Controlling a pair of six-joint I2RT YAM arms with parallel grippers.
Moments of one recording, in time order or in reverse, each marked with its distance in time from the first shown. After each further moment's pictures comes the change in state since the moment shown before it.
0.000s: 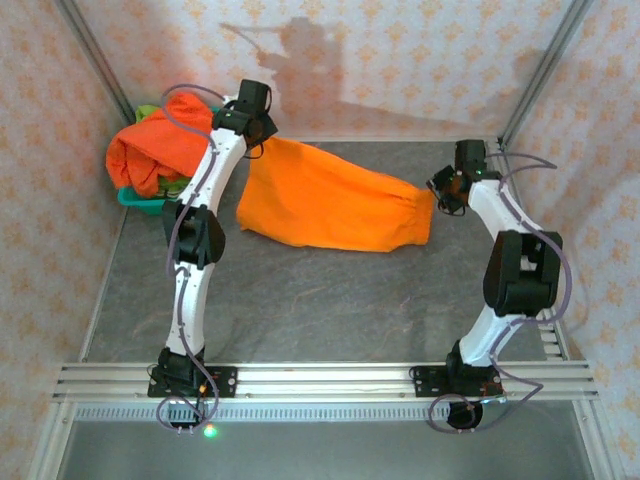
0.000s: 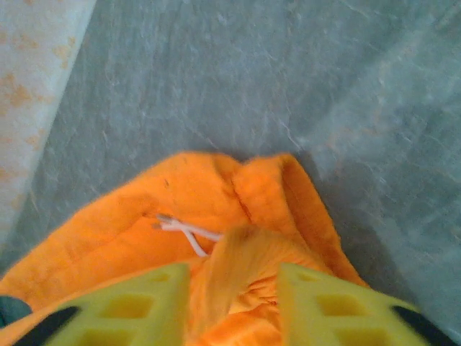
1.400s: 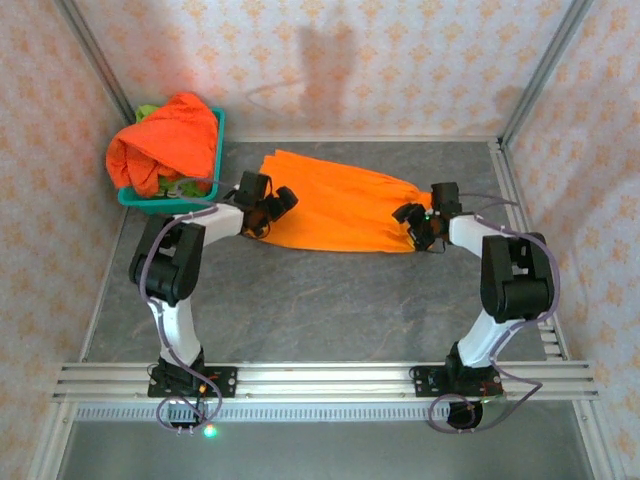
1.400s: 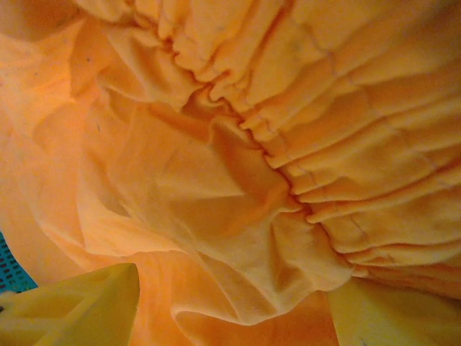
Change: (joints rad) left arm -0.076 -0.534 -1.422 0.840 0.311 -0.176; right arm 0.097 -0.082 -0.462 0.326 -0.239 0.034
